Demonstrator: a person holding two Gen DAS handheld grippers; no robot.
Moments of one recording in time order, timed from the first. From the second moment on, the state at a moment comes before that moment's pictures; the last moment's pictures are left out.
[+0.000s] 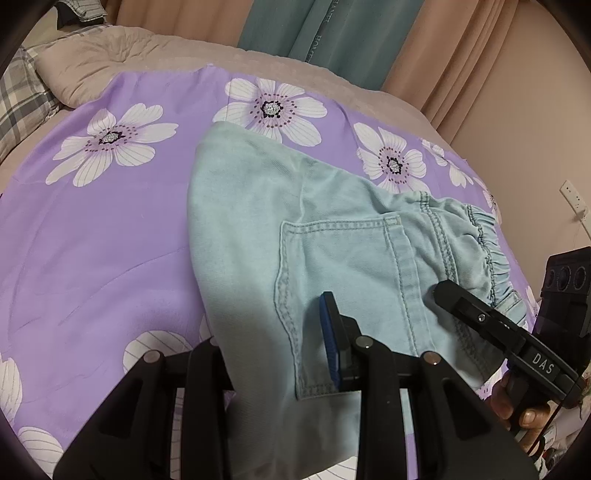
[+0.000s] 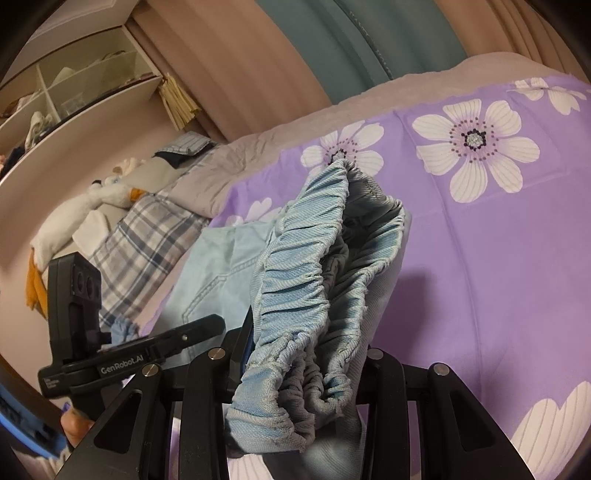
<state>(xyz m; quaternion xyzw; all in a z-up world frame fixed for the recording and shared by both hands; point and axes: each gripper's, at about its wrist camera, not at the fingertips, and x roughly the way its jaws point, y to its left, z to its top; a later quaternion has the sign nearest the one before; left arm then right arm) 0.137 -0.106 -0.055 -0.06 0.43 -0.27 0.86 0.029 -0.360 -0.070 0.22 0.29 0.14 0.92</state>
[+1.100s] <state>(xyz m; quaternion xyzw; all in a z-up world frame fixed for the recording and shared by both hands) 0.160 -0.116 -0.091 -0.05 0.46 -0.25 0.85 0.047 -0.360 -0.095 0.24 0.33 0.12 0.91</state>
